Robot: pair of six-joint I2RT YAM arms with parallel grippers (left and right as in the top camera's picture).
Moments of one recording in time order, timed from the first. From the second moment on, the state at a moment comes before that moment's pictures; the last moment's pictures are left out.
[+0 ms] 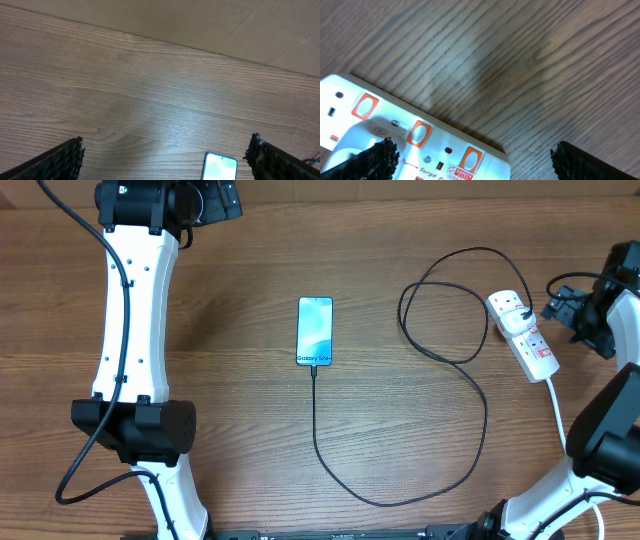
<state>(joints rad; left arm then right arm) -0.10 2.08 2.43 -1.21 -0.10 -0.32 -0.45 1.96 1.53 -0.85 0.09 0.25</state>
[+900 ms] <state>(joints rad) -0.10 2.08 2.43 -1.21 -0.10 -0.32 -0.46 2.02 1.49 -0.79 0.06 0.20</state>
